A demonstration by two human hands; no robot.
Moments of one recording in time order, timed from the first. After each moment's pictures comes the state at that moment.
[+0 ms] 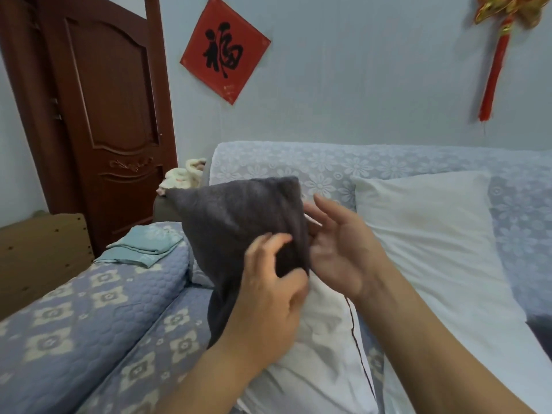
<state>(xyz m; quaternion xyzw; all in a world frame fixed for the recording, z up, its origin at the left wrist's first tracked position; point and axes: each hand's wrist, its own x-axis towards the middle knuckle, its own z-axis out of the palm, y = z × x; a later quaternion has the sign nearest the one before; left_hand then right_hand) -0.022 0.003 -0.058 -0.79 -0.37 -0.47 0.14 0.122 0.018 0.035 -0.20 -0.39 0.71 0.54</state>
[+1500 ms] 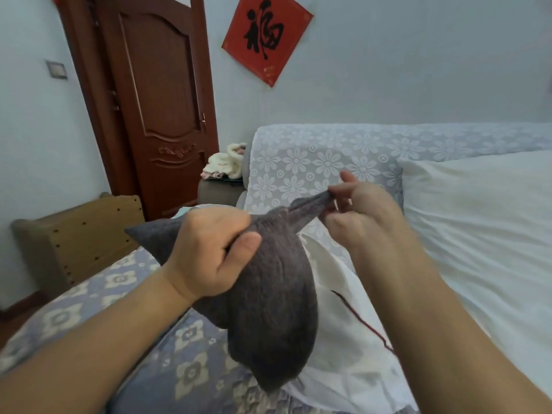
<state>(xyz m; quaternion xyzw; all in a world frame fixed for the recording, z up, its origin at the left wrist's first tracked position) -0.142 -0.012 0.007 -0.80 -0.25 -0.51 0.18 0.061 0.032 0.058 -0.23 -0.16 0.71 0.65</state>
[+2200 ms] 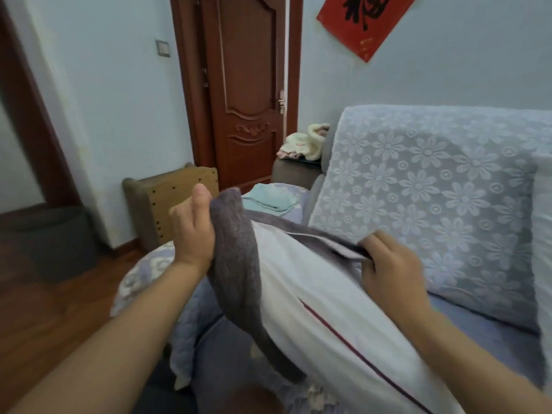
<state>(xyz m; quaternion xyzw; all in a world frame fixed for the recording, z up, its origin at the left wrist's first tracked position) -0.307 -0.018 -0.051 -0.48 -0.53 -0.70 0.07 -0.009 0.054 -0.091 -0.40 -0.79 -0.12 0.45</state>
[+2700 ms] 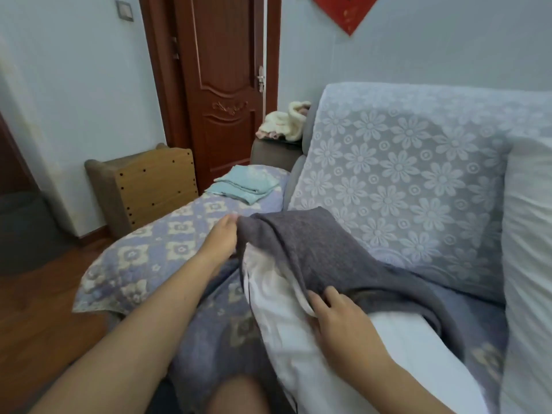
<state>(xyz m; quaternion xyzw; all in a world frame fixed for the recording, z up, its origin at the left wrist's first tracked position) -0.294 0.077 -0.140 -0.41 -0.68 -0.52 -0.33 -0.019 0.013 -0.201 -0.45 -0.87 -0.08 0.19</state>
